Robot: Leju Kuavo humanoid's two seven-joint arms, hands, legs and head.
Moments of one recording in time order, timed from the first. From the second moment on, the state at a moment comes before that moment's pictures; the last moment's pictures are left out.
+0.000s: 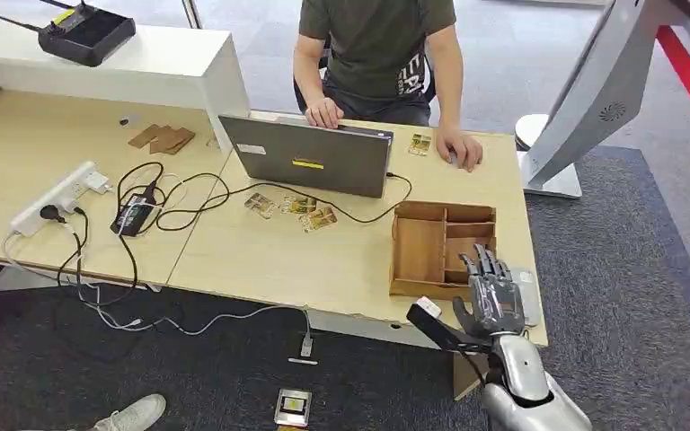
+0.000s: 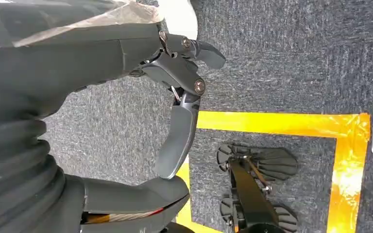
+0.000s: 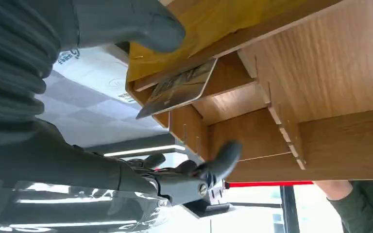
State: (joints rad) left arm -0.14 0.13 -0.94 -0.24 1.04 0.14 -0.15; right arm -0.40 -0.27 0.85 -1.07 1.03 -0.42 0.37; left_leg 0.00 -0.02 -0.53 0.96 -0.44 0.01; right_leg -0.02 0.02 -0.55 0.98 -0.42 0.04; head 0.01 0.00
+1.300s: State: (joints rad) left arm -0.15 0.13 -0.95 -0.24 1.02 0.14 -0.14; right arm -0.45 -0.20 0.83 -0.97 1.00 -0.47 0.33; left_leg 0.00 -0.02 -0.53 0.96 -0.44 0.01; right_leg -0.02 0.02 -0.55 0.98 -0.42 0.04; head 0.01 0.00
